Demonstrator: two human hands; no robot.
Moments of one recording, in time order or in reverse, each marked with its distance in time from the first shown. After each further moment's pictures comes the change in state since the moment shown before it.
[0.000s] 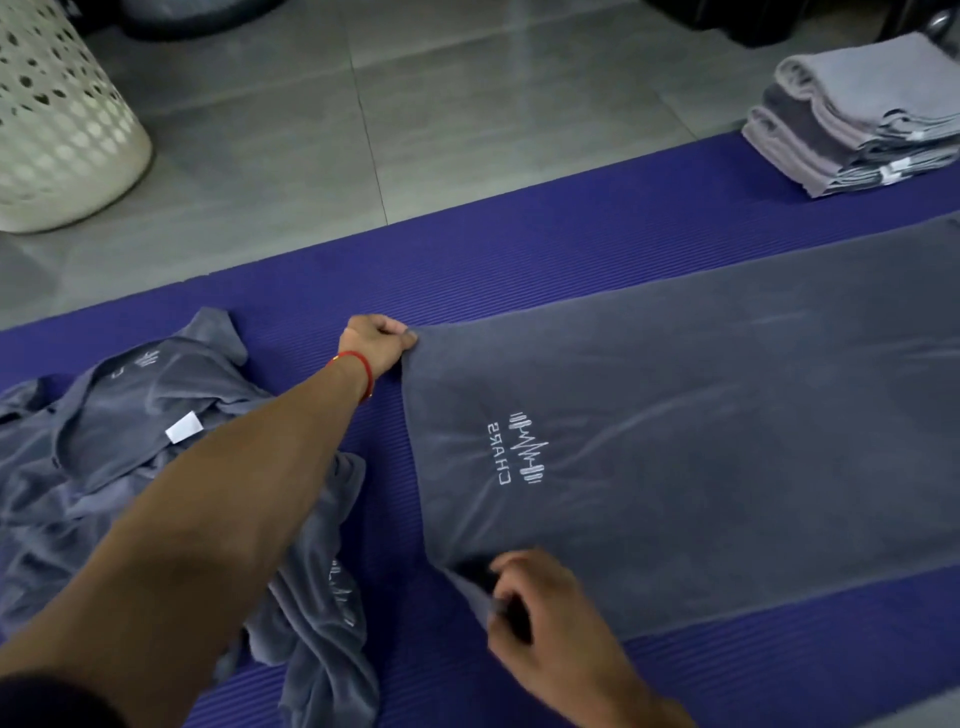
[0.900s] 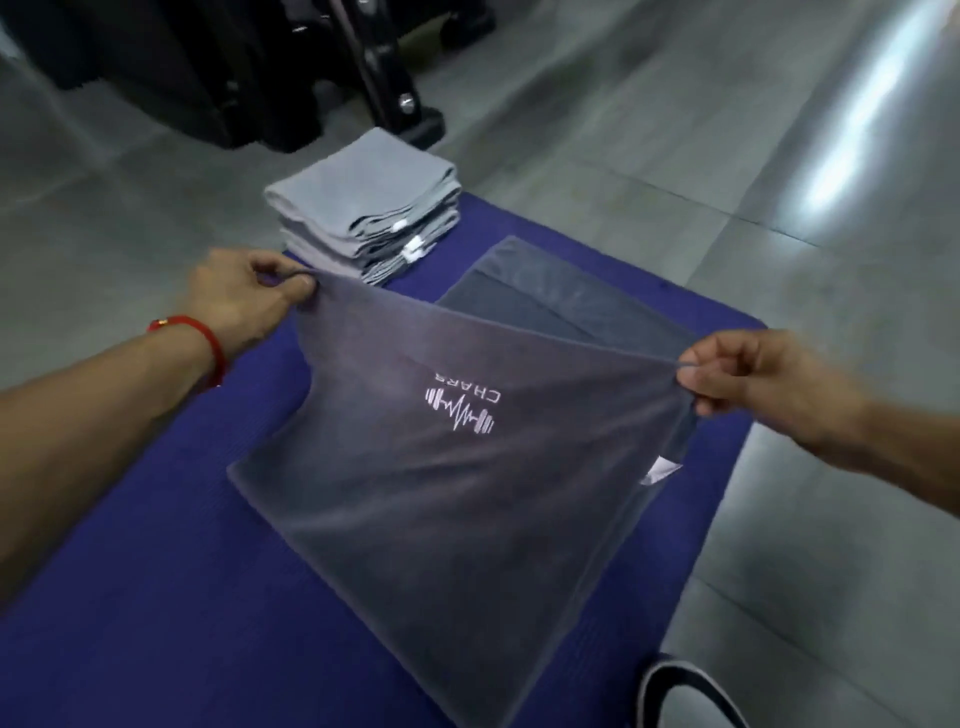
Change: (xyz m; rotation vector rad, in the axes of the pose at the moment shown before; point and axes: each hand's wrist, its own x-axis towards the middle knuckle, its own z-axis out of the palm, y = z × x) left_hand -0.082 0.436 0.299 0.285 -0.283 0.810; right_hand -0.106 0.228 -0.544 0.347 0.644 0.736
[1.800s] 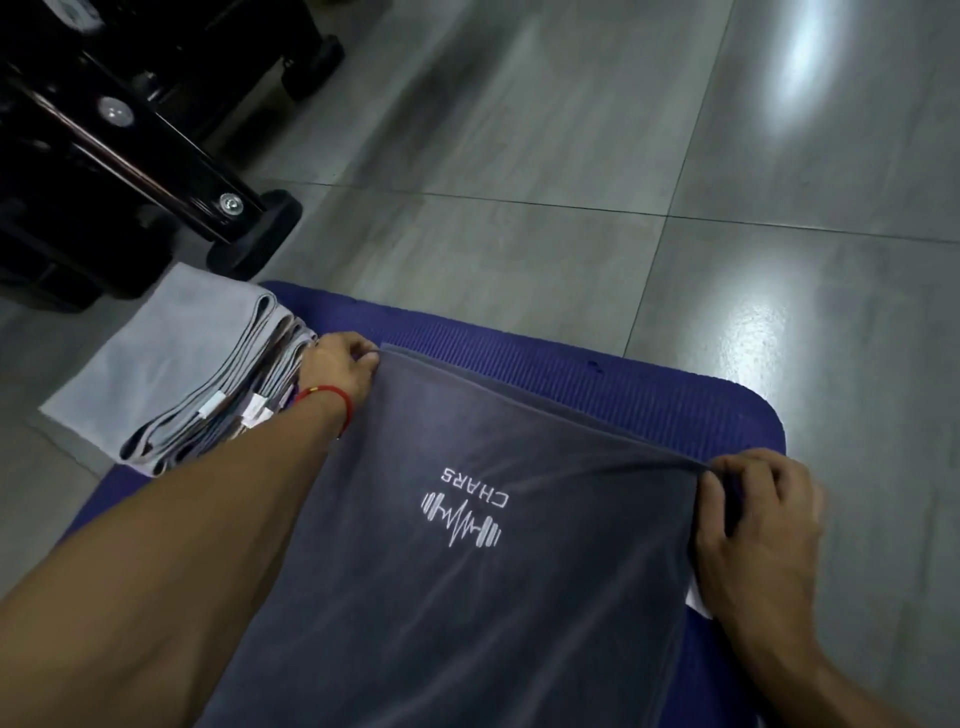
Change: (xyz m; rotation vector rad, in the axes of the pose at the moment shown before) left_hand 0.199 0.128 0.283 0.271 -0.194 0.060; right_hand 0.127 0.171 0.006 -0.251 0.885 0.027
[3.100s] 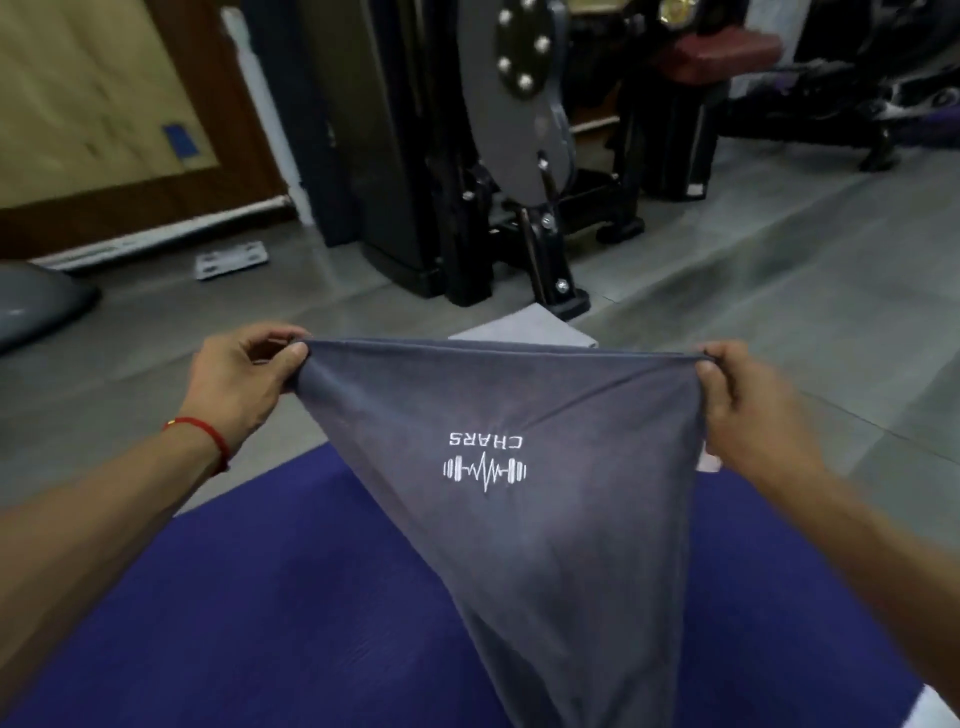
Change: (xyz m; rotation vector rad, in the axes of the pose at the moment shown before) left_hand -0.364 -0.222 -0.331 -0.484 0.692 -0.099; right_hand -0.056 -0.315 -0.081 0.310 -0.405 -0.633
